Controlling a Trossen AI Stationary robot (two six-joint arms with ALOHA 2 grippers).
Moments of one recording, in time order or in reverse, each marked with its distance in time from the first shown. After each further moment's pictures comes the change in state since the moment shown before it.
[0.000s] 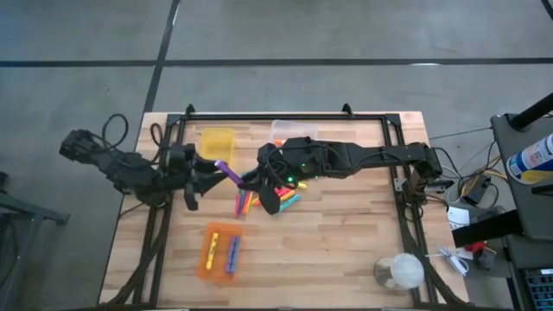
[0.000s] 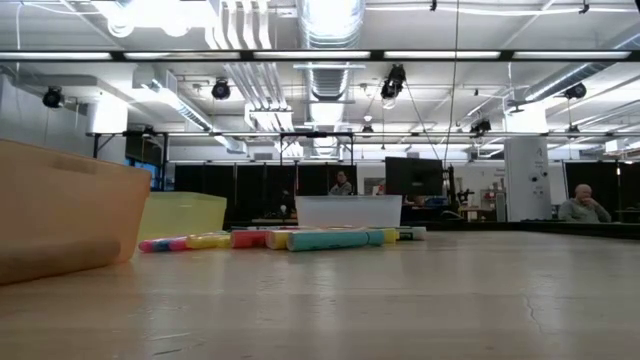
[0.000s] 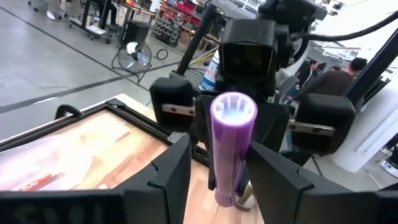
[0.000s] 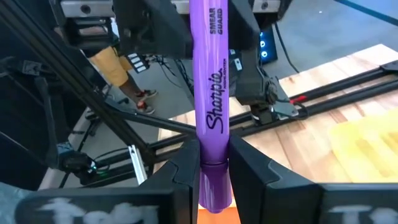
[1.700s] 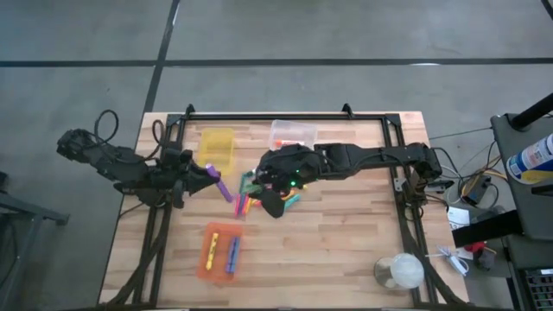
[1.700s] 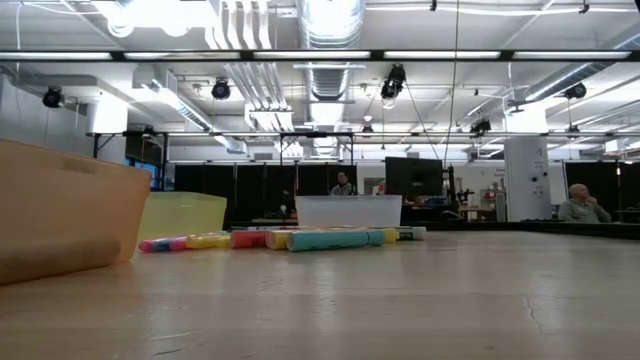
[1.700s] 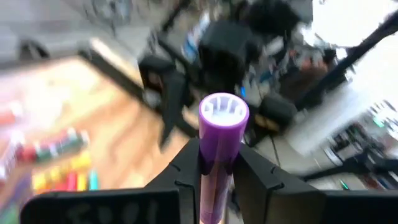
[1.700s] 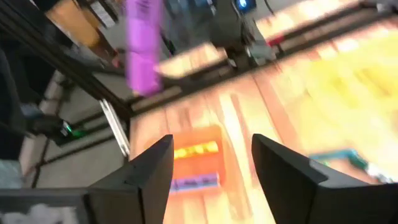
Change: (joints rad) left arm -0.002 -0.084 0.003 -0.215 0.187 -0.278; right arm 0.004 0.004 0.000 -0.249 0.016 0.033
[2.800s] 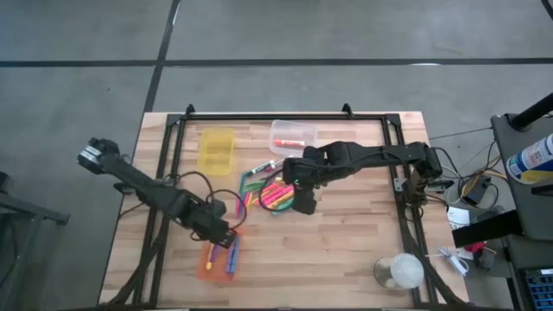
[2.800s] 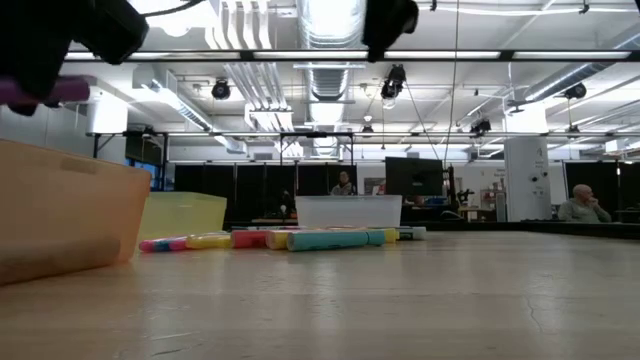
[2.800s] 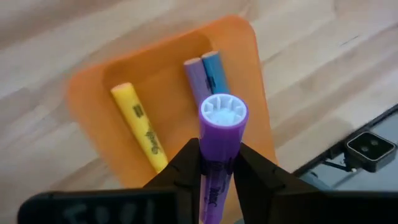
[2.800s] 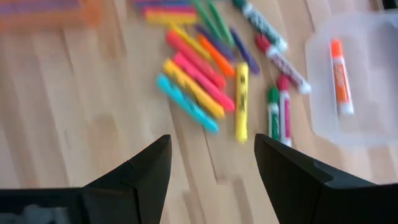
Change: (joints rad) left arm -0.034 0.545 -0.087 -0.385 0.568 -0.847; right arm -0.006 -0.006 0.000 -0.686 0.163 -0.174
